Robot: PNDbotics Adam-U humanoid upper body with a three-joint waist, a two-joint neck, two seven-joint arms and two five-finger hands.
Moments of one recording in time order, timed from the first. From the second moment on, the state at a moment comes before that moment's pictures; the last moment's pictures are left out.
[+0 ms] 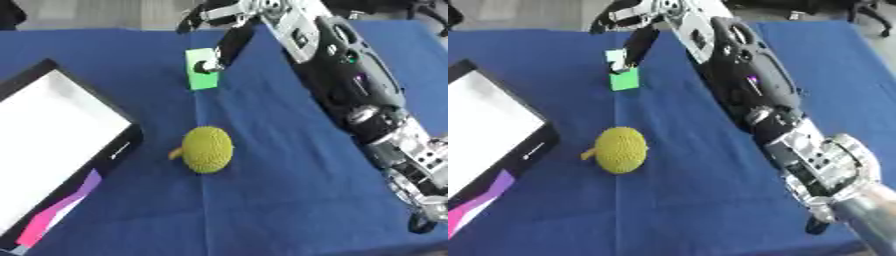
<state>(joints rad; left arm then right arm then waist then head) -0.37 0.46 0.21 -1.65 0.23 0.03 0.70 -1.13 -0.30 0.25 -1.11 0.82 -0.23 0.91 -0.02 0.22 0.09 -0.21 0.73</state>
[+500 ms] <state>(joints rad) -0.37 0.46 0.22 -1.65 0.23 0.03 0.70 -1.15 -0.31 0.23 -1.09 0.84 -0.22 0.91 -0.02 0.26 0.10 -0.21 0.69</state>
